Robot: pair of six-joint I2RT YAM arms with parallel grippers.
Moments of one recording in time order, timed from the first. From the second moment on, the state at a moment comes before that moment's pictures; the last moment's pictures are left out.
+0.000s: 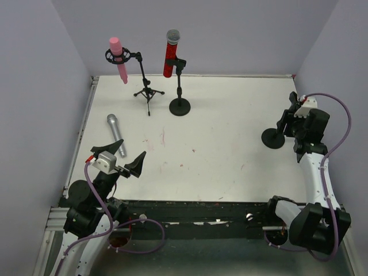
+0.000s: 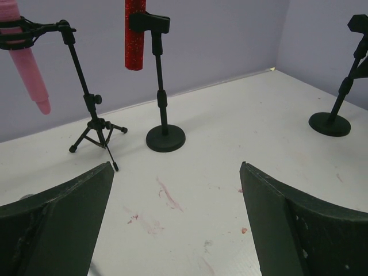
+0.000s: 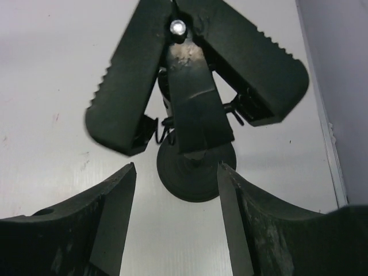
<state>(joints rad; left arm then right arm) -0.43 0.01 0.51 -0.29 0.09 -0.01 -0.29 1.02 0.79 -0.23 -0.21 -0.07</state>
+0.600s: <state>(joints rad) -0.43 0.02 0.51 -0.29 0.09 -0.01 -0.29 1.13 0.68 0.16 -0.21 -0.12</state>
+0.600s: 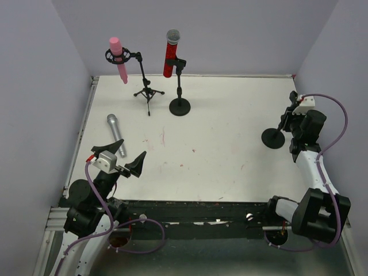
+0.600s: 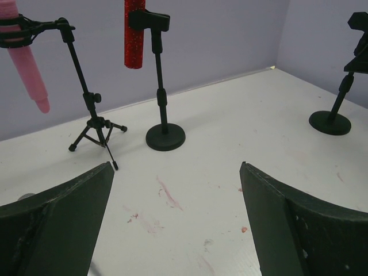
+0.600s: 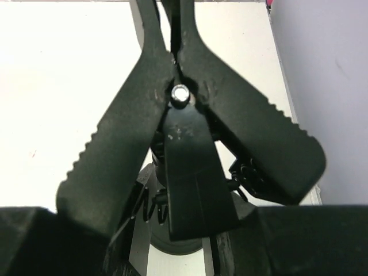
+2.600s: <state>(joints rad) -0.41 0.16 0.51 -0.29 0.06 -0.01 0.37 1.44 1.02 -0.27 -0.96 -0.61</state>
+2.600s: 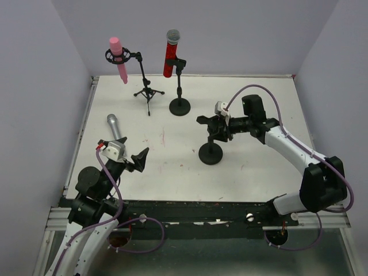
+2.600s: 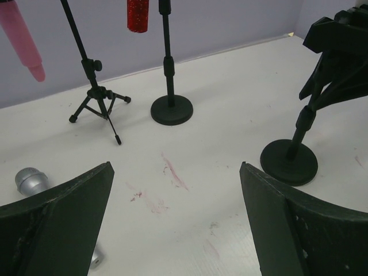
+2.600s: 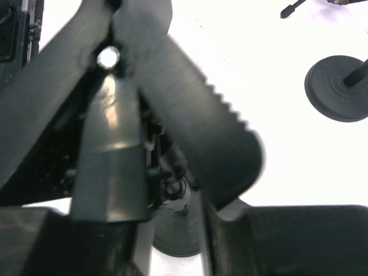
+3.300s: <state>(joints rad) -0.36 0.37 0.56 -0.30 0.02 -0.21 0.22 1.18 0.87 -0.29 -0.93 -0.63</state>
